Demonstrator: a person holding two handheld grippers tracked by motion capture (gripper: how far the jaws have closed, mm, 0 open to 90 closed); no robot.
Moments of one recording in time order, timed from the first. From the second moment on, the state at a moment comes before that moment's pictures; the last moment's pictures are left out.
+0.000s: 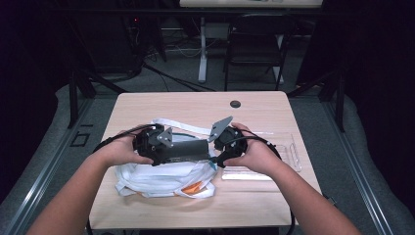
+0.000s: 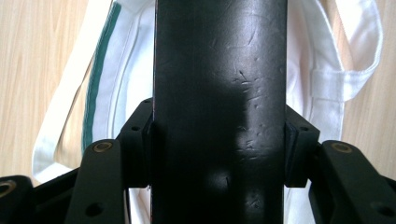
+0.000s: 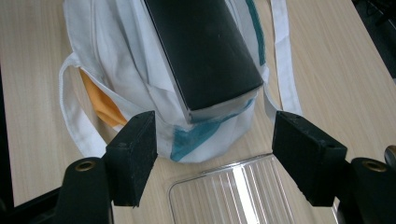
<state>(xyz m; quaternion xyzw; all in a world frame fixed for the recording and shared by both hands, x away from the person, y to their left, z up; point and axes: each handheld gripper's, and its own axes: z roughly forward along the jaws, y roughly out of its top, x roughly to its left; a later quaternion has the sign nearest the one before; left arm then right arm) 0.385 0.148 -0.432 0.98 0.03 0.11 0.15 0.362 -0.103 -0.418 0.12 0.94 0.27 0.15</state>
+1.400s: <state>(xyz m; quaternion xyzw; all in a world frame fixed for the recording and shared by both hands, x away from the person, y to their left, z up) 0.379 0.091 -0.424 0.98 -0.03 0.10 0.19 0.366 -0.093 -0.429 0.06 0.96 0.23 0.13</state>
